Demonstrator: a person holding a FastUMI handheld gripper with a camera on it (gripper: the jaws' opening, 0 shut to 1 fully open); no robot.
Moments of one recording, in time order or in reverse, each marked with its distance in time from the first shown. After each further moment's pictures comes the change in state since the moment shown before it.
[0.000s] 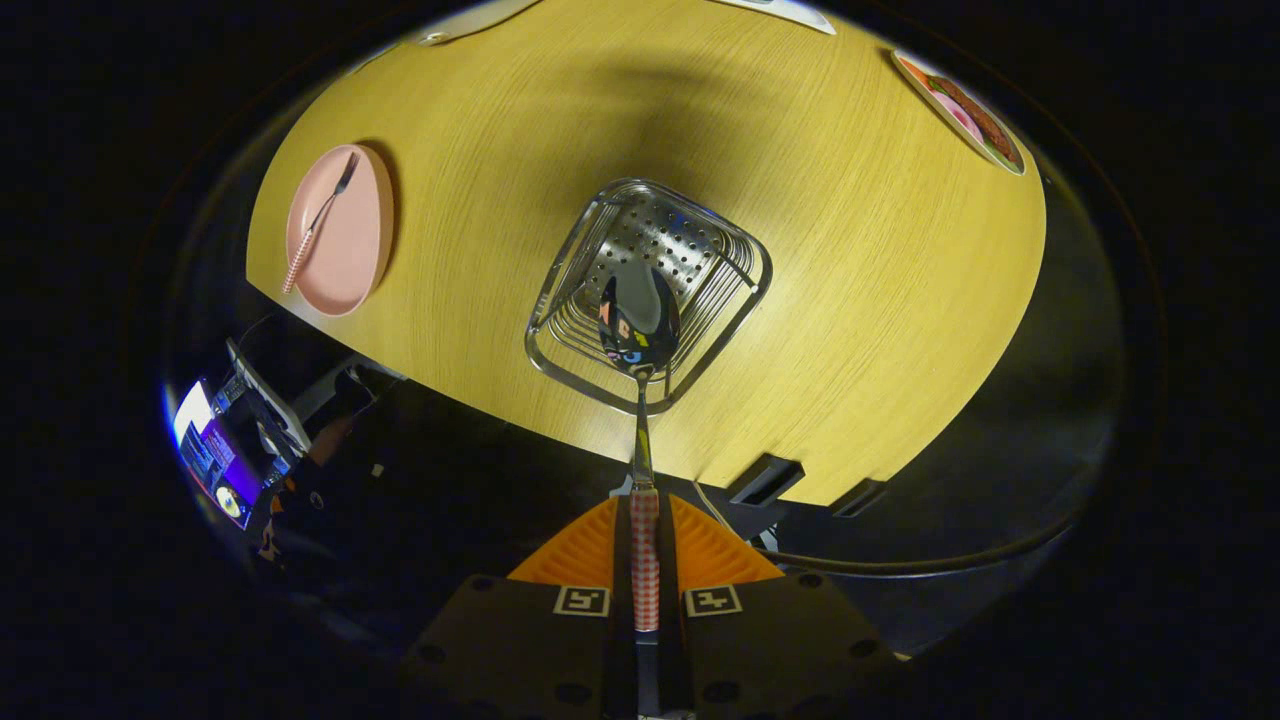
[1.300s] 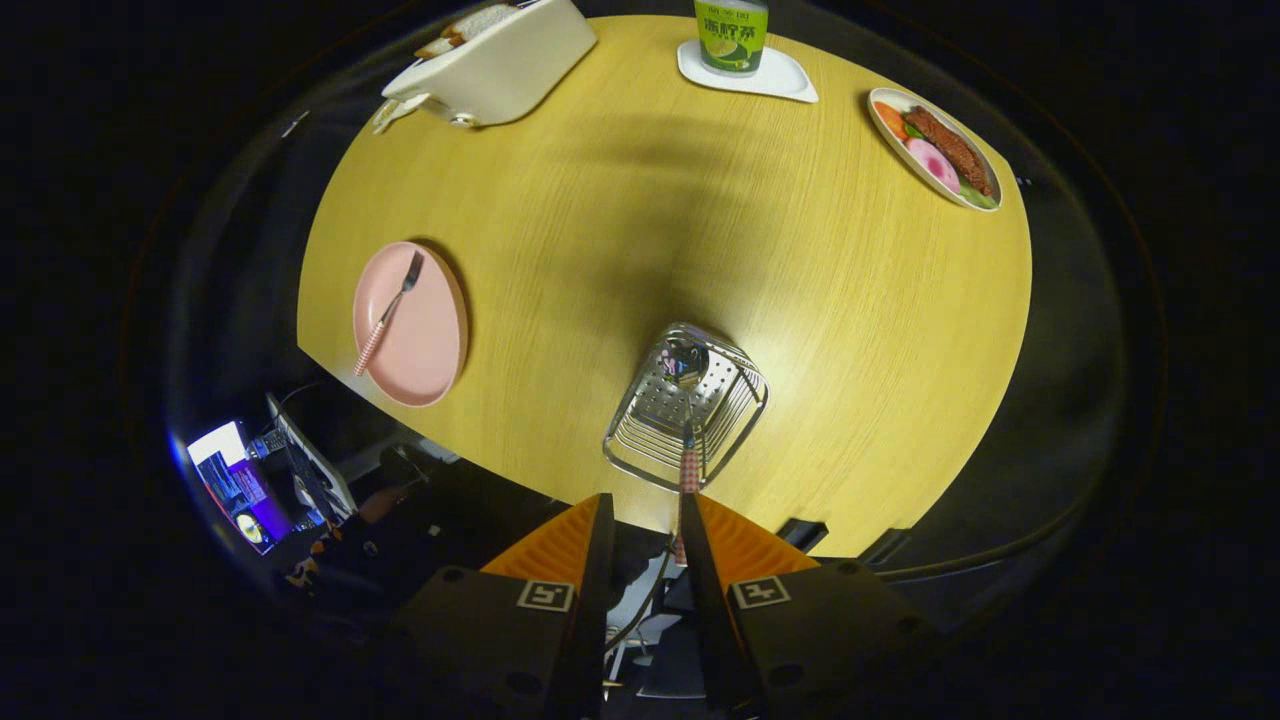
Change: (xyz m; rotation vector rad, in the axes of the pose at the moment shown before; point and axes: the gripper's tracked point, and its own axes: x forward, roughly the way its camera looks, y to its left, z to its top) arm -0.058 0.035 0.046 0.062 -0.387 0.141
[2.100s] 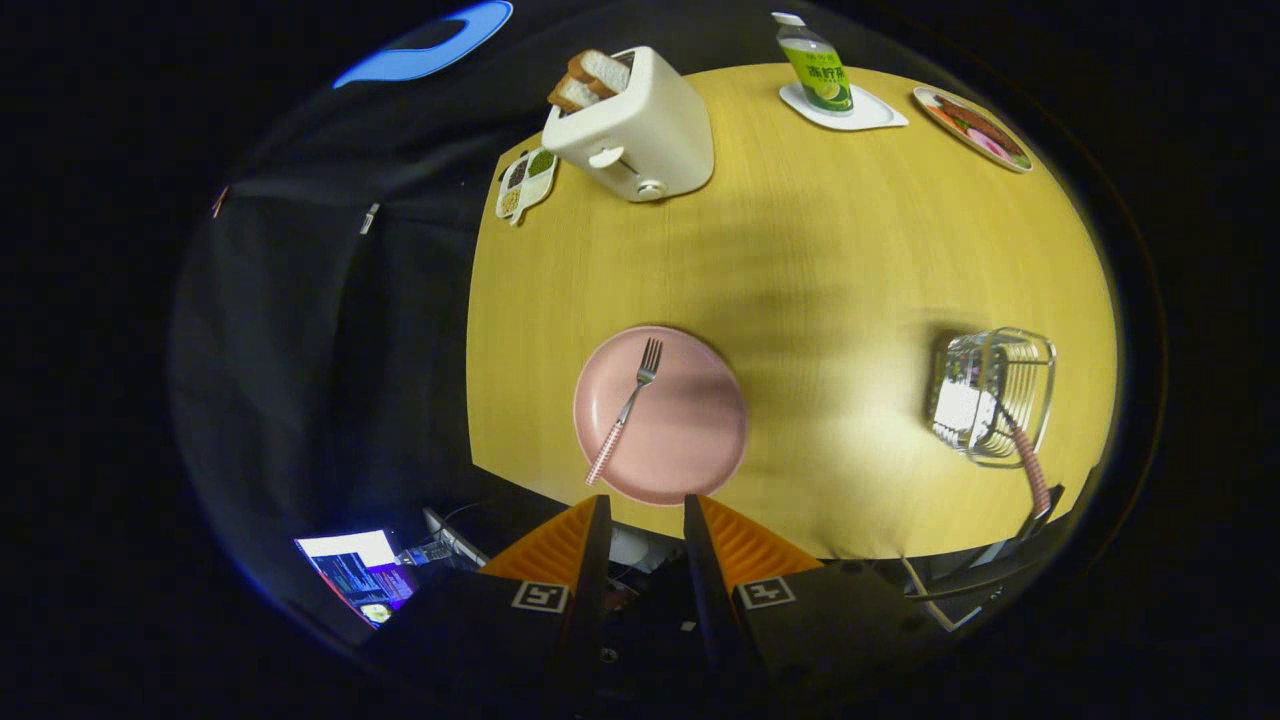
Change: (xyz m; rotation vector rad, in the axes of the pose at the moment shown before) arm 0.012 0.234 0.038 0.254 -0.252 0.413
